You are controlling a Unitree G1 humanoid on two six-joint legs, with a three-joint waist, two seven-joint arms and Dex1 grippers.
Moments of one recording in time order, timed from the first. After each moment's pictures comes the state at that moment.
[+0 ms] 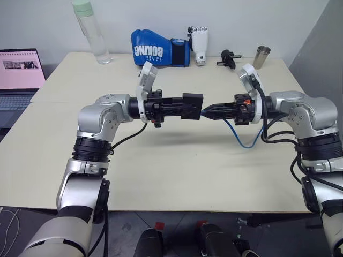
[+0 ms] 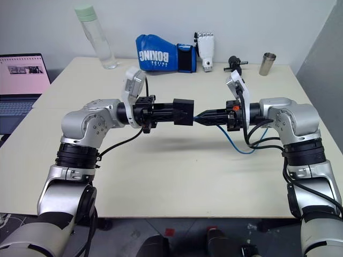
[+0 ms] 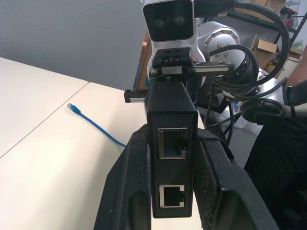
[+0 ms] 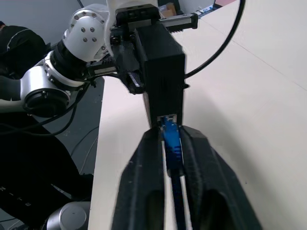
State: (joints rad) left arm -0.95 0.47 -0.03 0.31 -0.57 0.69 -1.32; right arm -0.97 -0.62 0.11 0.20 0.59 0.90 1.26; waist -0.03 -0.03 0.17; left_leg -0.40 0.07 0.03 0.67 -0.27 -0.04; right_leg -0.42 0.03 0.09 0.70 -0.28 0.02
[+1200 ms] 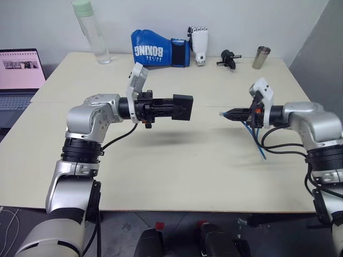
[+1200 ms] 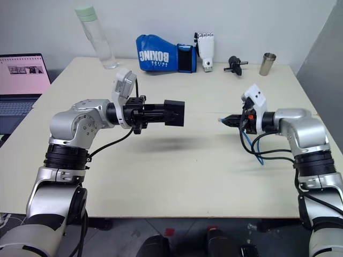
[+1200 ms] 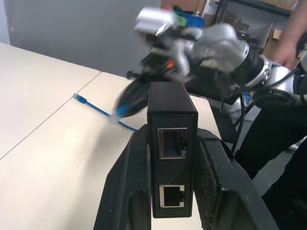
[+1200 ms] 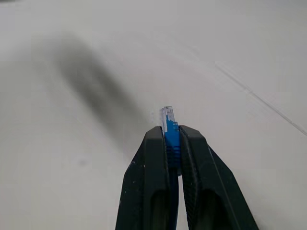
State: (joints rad) left arm -0.90 0.55 -0.03 0.29 -0.56 0.67 -1.32; right arm -0.76 -0.66 0.10 0.30 0.25 0.61 0.87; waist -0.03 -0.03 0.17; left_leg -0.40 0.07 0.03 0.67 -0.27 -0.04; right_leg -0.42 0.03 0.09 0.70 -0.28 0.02
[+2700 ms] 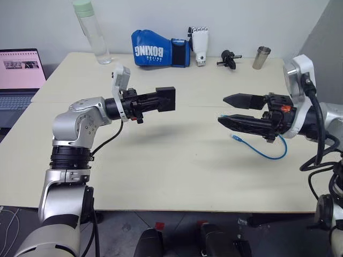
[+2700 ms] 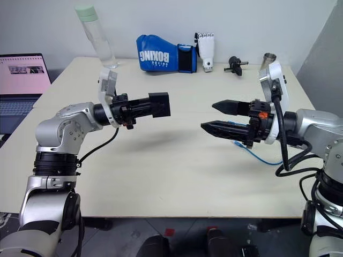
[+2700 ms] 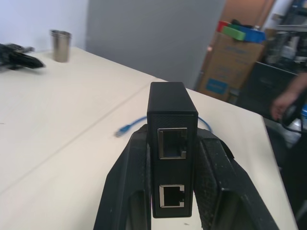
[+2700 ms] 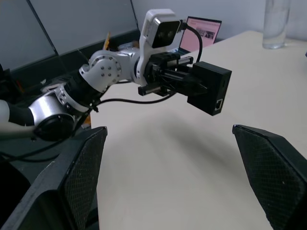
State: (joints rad) left arm -0.85 0.59 0.09 0.28 -0.56 0.63 -1.12; right arm -0.73 -0.66 -0.33 -0.45 1.09 1.27 0.67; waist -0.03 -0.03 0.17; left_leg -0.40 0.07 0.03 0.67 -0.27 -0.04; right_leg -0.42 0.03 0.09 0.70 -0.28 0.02
